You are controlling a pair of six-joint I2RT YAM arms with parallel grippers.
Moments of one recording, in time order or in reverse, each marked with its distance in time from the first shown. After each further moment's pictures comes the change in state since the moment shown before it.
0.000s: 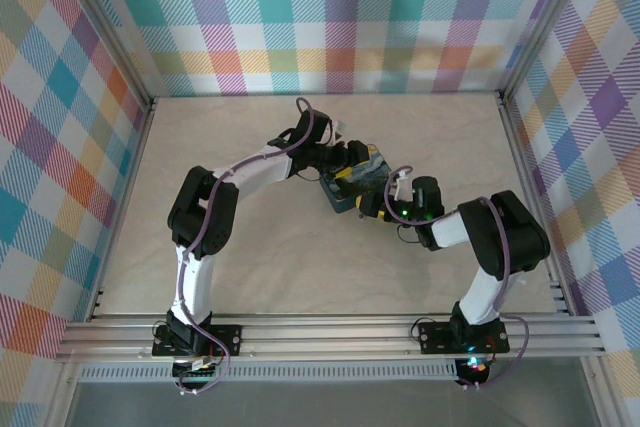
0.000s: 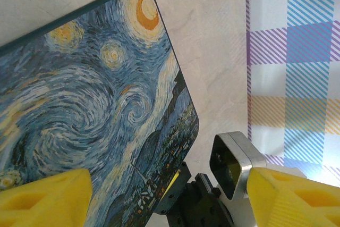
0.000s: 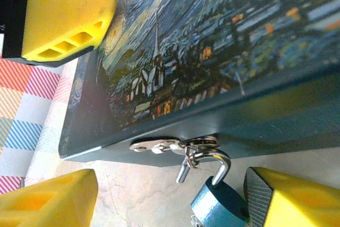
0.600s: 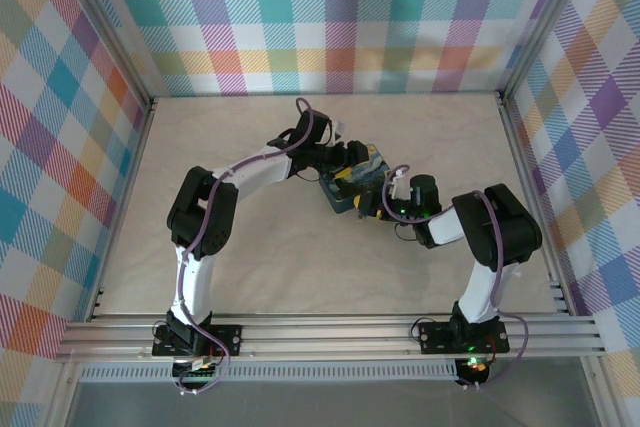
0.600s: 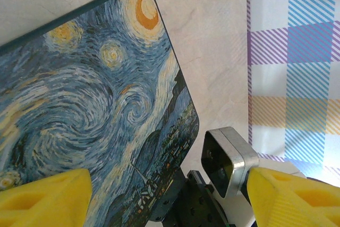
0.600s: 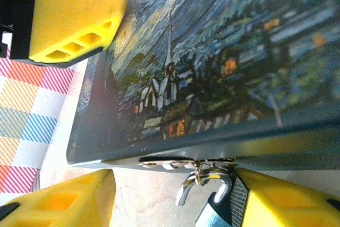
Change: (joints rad) left arm 0.000 -0.005 -0.005 -0.001 -0.004 0.000; right arm 0.000 0.053 0.024 0.058 -0.056 0.023
